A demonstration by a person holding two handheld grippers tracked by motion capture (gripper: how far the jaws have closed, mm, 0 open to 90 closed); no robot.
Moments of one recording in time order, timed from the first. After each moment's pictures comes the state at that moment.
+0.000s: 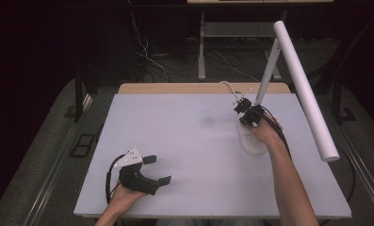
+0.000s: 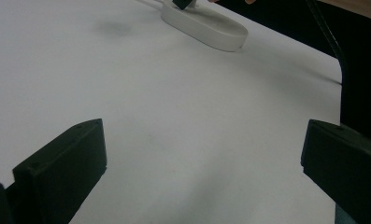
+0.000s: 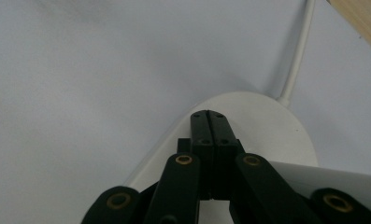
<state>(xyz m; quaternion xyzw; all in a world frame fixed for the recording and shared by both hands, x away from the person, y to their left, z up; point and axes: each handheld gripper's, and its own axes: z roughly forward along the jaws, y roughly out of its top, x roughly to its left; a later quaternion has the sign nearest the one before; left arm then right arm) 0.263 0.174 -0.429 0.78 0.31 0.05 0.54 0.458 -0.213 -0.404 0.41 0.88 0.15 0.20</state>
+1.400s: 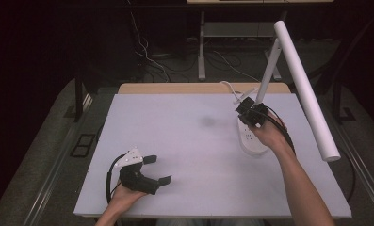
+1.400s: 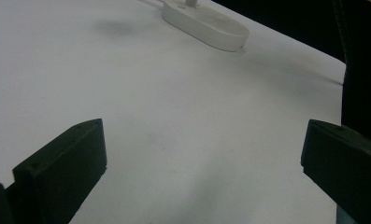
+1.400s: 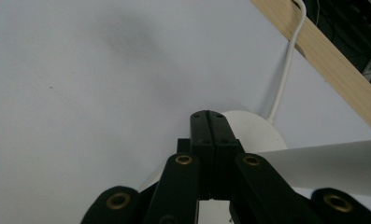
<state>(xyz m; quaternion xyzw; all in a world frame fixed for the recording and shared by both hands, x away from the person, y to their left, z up) 0.264 0.173 -0.429 0.78 0.32 0.05 0.54 0.419 -0.208 -0.362 0.36 0.88 0.20 0.23</state>
